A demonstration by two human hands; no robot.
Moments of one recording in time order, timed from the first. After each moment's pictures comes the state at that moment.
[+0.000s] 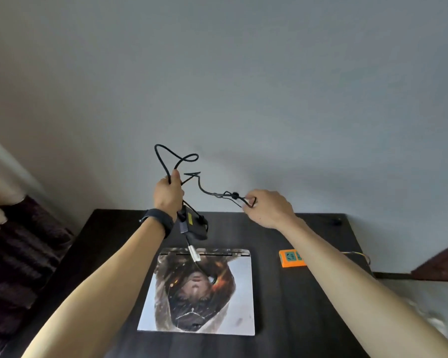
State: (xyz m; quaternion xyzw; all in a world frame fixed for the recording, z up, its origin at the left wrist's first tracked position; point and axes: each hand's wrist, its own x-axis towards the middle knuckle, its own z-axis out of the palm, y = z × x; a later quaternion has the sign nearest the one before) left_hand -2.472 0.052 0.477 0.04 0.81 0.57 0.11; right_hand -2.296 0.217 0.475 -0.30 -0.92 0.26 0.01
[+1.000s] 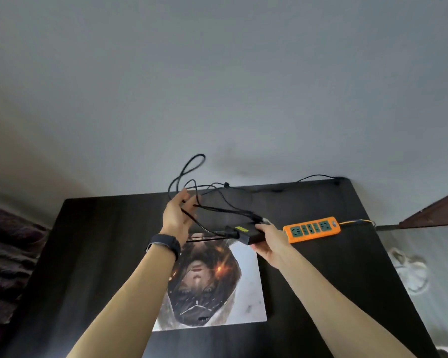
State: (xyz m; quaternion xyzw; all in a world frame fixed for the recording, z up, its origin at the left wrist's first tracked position) left_hand -2.490 0.067 0.351 -0.09 0.62 0.69 0.37; right_hand -2.308 0.192 0.308 -0.58 -0.26 0.76 0.11
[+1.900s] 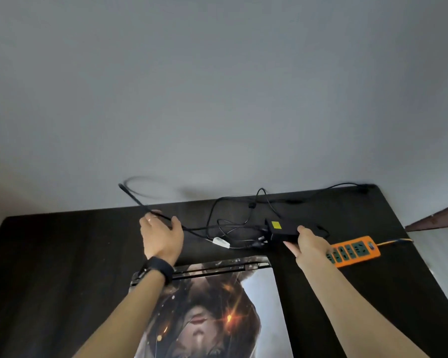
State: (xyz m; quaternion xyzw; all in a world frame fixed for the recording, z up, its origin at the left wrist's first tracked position) left_hand -2.596 0.090 0.188 0.09 0.91 0.39 0.08; right_hand -2.369 0.301 0.170 -0.73 -0.17 0.60 0.29
